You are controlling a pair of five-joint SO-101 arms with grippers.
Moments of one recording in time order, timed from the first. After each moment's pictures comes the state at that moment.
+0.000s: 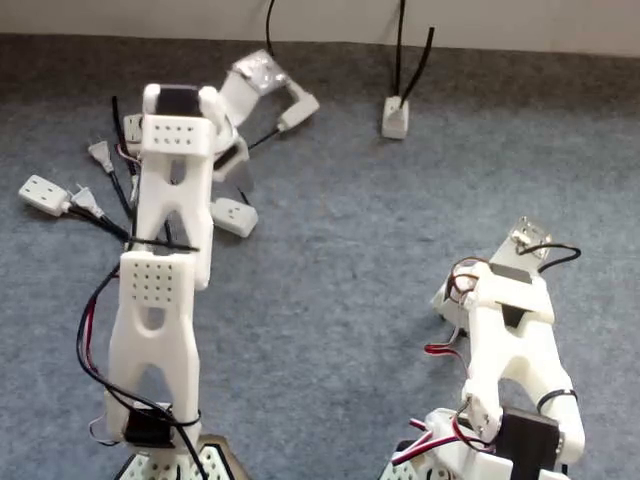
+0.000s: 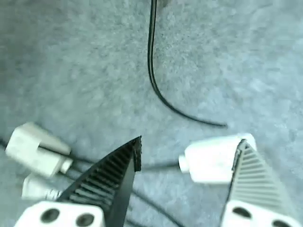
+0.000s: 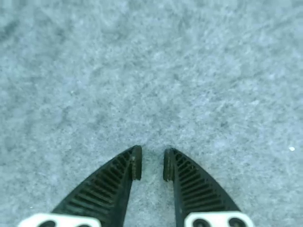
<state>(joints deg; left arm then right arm) -4.0 55.1 -77.0 100.3 -39.2 9.6 -16.9 55.1 49.0 -21.1</state>
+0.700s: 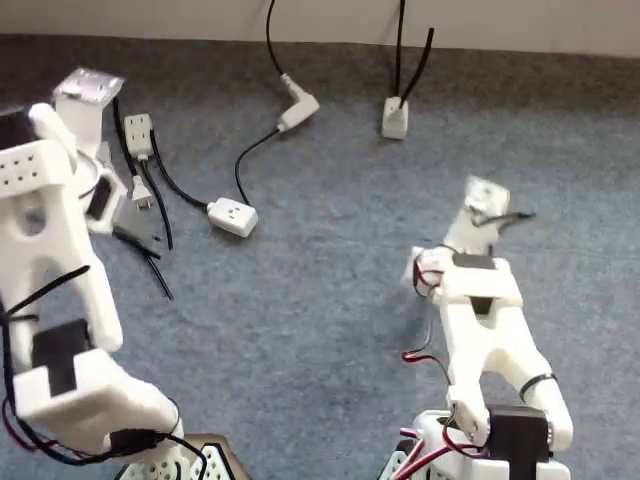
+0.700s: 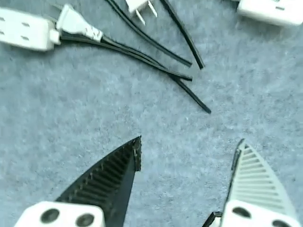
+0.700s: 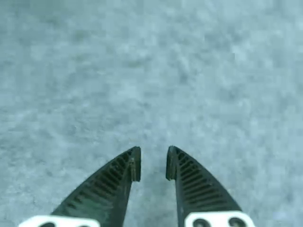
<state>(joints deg) -28.4 2.7 -8.7 99.1 -28.5 -3.2 -16.8 50.9 39.6 -13.8</state>
